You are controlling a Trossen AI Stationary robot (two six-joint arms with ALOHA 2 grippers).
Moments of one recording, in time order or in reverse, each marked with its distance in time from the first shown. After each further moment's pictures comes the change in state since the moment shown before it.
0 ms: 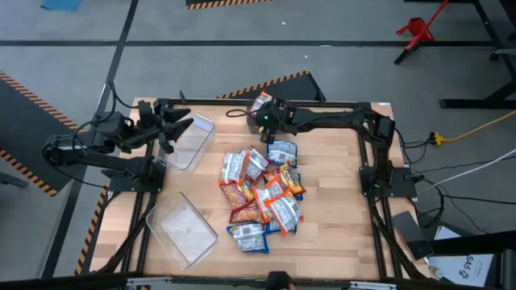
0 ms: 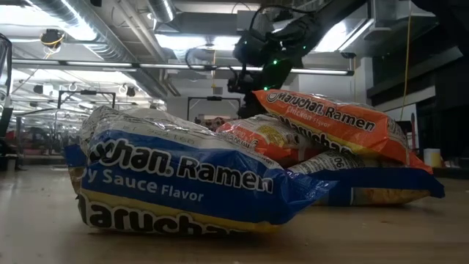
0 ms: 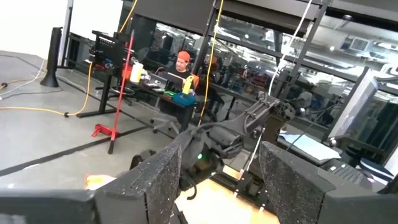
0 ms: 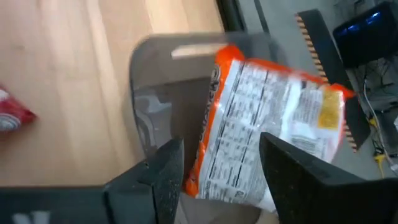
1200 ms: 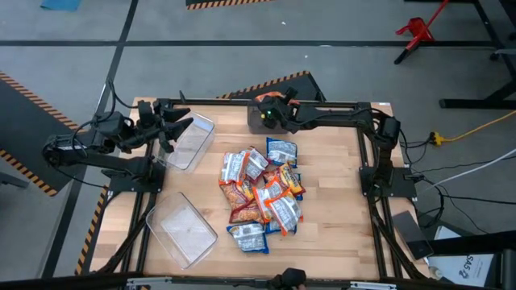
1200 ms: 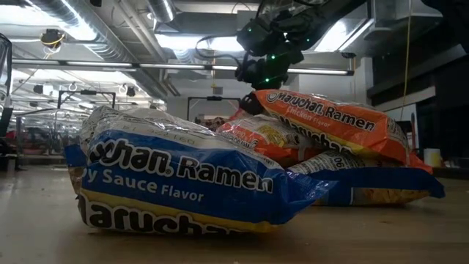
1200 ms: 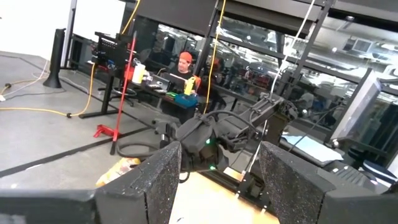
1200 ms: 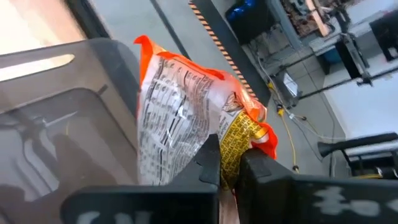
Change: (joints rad) left arm 0.000 0.000 0.000 0.004 -0.010 0.001; right arm -0.013 -0.055 -0.001 0.061 0.399 0.046
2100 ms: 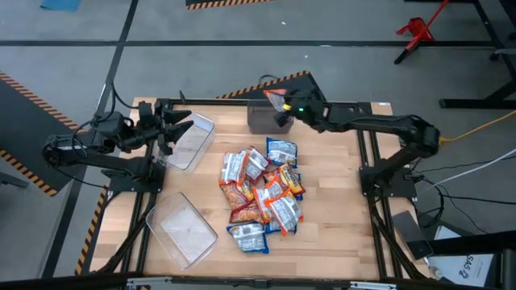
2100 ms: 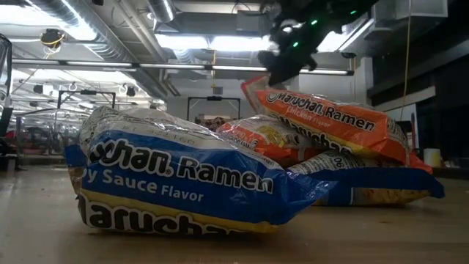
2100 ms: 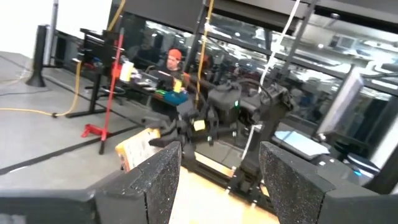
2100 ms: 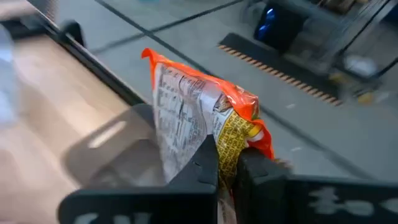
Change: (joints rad) left arm 0.000 0.000 0.000 0.001 0.047 0.000; right arm 0.000 -0.355 -0.243 0.089 -0.181 0.329
